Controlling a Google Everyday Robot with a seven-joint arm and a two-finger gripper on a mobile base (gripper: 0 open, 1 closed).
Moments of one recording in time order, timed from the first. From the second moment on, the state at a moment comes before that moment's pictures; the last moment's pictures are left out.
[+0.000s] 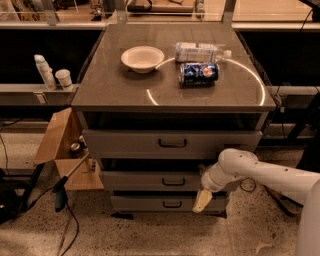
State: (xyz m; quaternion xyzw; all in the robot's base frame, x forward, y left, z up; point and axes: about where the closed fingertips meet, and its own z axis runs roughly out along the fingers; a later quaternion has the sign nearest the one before) arm 0.564 -0.168 0.404 -0.60 0.77 0.13 0.18
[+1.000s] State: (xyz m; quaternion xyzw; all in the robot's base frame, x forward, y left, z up) arm 0.540 -0.173 0.407 -0.58 0.78 0.14 0.18
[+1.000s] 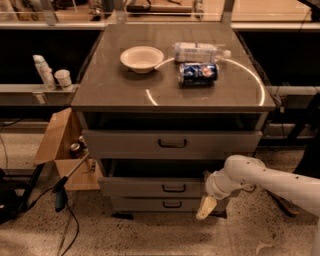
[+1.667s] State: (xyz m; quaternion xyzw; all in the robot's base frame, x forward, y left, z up) arm 0.518 -0.176 0.406 -0.57 0.79 0.14 0.18
